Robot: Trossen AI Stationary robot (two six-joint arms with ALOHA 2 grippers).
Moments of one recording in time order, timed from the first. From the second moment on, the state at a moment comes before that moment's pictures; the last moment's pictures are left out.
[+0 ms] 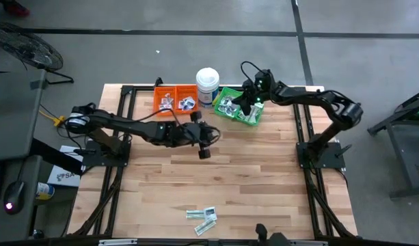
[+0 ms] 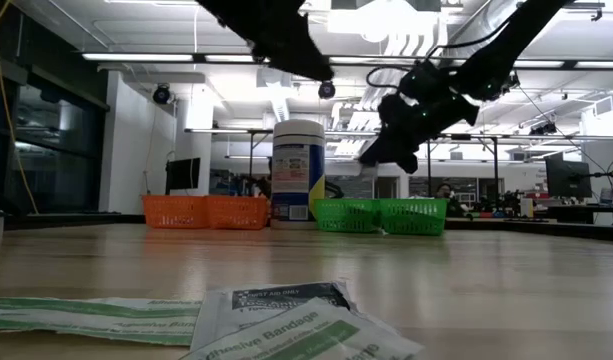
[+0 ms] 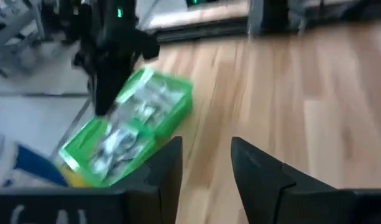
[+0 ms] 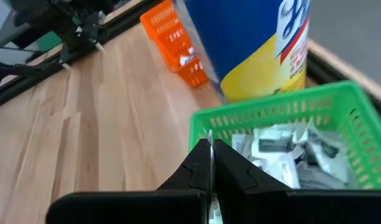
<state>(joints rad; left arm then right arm) -0.08 1.54 1.14 -0.10 -0.44 0.08 -0.77 1.59 0.84 0.15 -0.58 0.07</state>
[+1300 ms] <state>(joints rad) -0.16 1.36 0.67 0.46 -0.46 -0.15 -0.78 1.78 1.01 0.13 -0.65 0.13</state>
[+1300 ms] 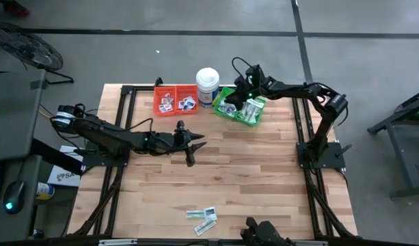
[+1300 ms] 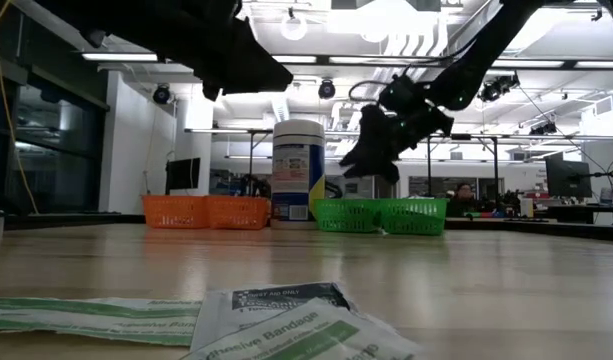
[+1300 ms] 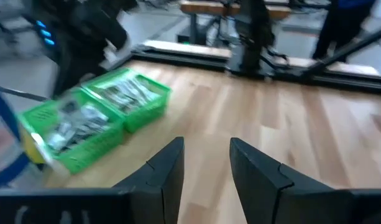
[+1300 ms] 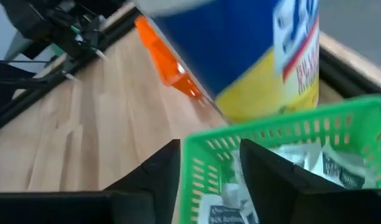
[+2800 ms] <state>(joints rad) -0.68 1.48 0.67 0.24 -0.12 -0.16 0.08 0.97 1.01 -0.49 0.13 0.47</state>
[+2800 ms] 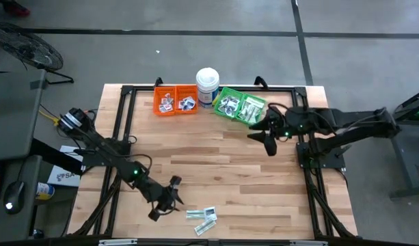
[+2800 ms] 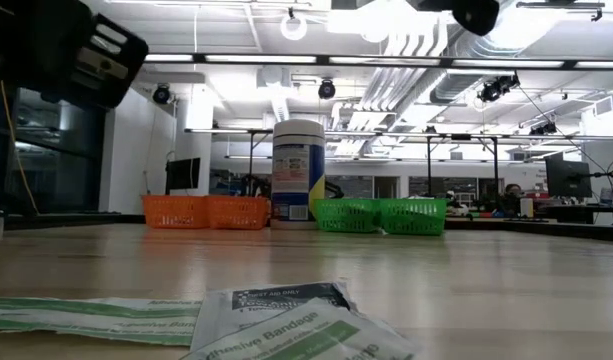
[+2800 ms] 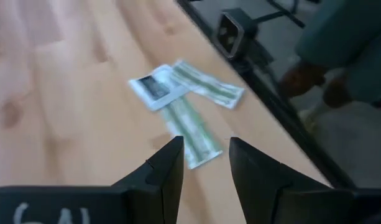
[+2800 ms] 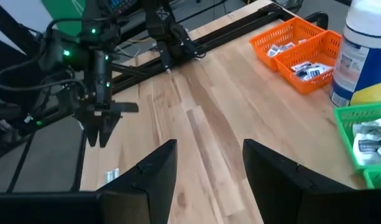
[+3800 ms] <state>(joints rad) -0.67 1.95 1.34 -0.47 -0.05 0.08 0.49 0.98 0.90 -0.43 0.41 0.81</state>
